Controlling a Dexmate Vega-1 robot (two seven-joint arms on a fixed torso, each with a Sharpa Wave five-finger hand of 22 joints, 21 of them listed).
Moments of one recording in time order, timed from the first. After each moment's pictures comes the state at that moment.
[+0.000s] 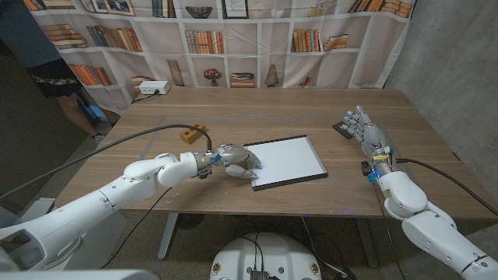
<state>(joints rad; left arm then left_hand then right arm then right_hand) 0.82 0.90 0.67 -1.71 0.66 -0.37 -0.12 0.67 0.10 0.32 -0.07 0.23 0.59 -0.04 0.23 0.19 0.54 -0.10 0.22 0.18 0.40 -0.05 0.20 0.18 0.38 -0.05 0.23 0.18 -1.41 -0.71 -0.12 -1.86 0.44 0.30 -0.30 0.21 -0.04 0.17 -0.11 0.23 0.21 0.02 0.20 0.19 0.30 0.07 0.22 0.18 0.23 -0.01 0.19 0.18 0.34 -0.04 0.20 0.18</state>
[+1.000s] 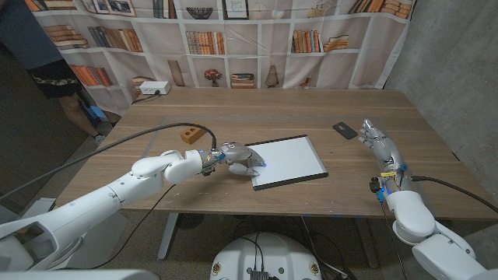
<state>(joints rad) 0.78 0.88 0.73 -1.68 0.70 -0.34 -0.14 0.67 0.11 0.33 -0.07 0.22 0.58 -0.06 0.23 0.18 0.54 -0.11 0.21 0.18 0.41 -0.05 0.20 0.18 0.37 -0.04 0.22 0.18 -1.62 -0.66 -0.02 -2.04 0.20 0.11 -0.52 0.23 -0.04 0.17 -0.12 0.23 0.24 0.00 0.20 0.19 0.31 0.05 0.22 0.18 0.24 -0.02 0.19 0.18 0.36 -0.04 0.20 0.18</state>
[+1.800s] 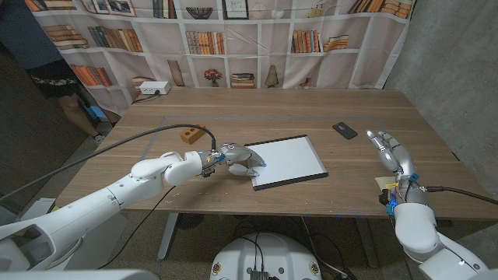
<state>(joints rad) 0.79 0.89 0.73 -1.70 0.69 -0.31 -0.14 0.67 0.11 0.34 -0.07 0.21 0.58 -0.06 0.22 0.18 0.54 -0.12 0.21 0.18 0.41 -0.04 0.19 0.18 0.37 -0.04 0.21 0.18 -1.77 -0.61 0.03 -2.24 -0.06 -0.21 -0.66 0.27 -0.03 0.18 -0.13 0.23 0.24 -0.01 0.21 0.19 0.31 0.04 0.22 0.18 0.24 -0.02 0.19 0.18 0.36 -0.04 0.20 0.18</state>
